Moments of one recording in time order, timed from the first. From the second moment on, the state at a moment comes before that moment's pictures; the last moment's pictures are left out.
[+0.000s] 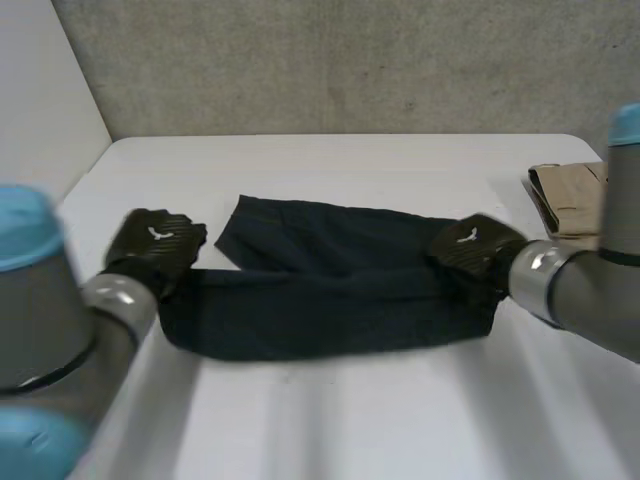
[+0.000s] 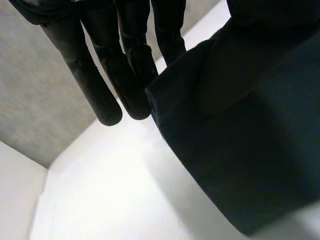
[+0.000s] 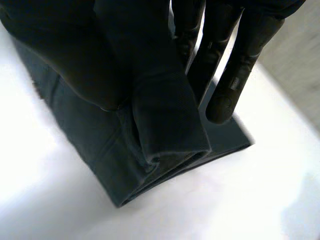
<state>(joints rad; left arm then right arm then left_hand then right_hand) 4.23 -1.77 -1.69 3.19 -1.75 3.57 1.93 -1.17 1.35 0.42 1.31 2.49 1.15 1.20 1.19 1.20 0.97 0.96 1.18 1.18 1.19 0.98</state>
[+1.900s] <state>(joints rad) 4.27 -1.68 -1.79 3.19 -1.66 3.59 1.91 -1.38 1.88 0.28 1.34 2.25 0.24 0.25 0.25 0.25 0.08 0.98 1.18 1.19 1.19 0.99</state>
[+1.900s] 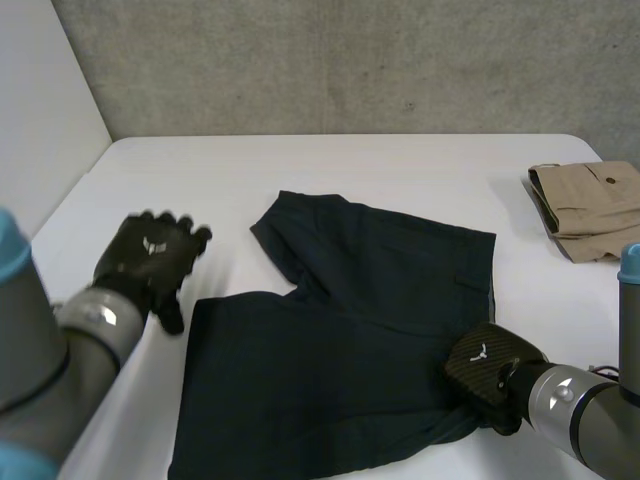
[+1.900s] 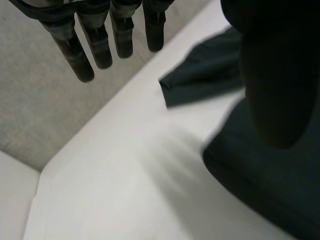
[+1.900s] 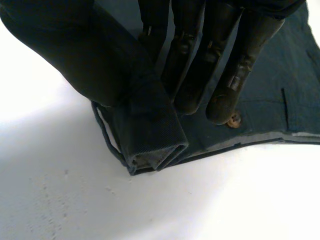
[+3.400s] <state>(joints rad) 4.37 -2.68 -0.63 3.02 -1.33 3.42 1.91 -1.33 1.89 0.16 1.32 2.34 0.68 0.68 0.69 0.68 0.51 0.98 1.18 1.19 1.19 0.99</state>
